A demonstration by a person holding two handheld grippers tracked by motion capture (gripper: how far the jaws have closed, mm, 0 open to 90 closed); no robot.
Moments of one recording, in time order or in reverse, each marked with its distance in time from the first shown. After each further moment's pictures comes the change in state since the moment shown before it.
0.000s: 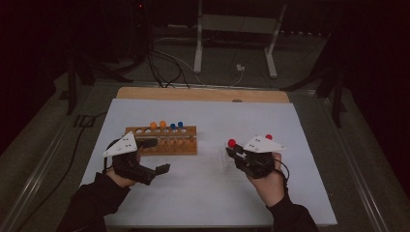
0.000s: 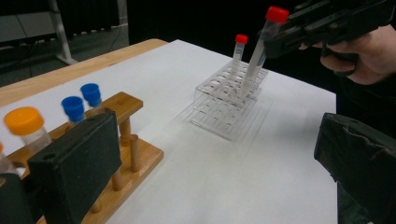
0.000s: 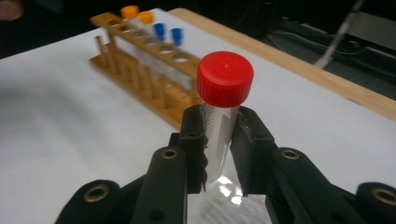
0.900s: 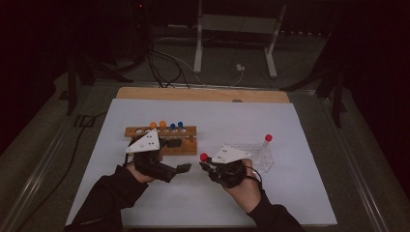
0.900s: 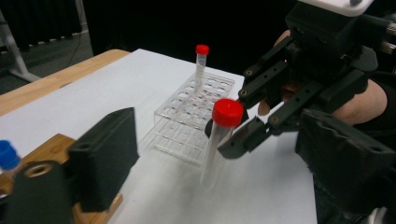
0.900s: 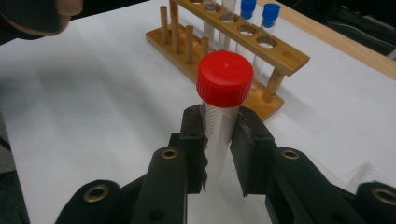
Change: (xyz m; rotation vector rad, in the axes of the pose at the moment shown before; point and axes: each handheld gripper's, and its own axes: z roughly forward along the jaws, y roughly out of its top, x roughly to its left) left arm -0.018 0.024 0.043 0.003 -0.127 0.065; right arm 0.051 -0.003 0.042 0.076 0.150 -0.090
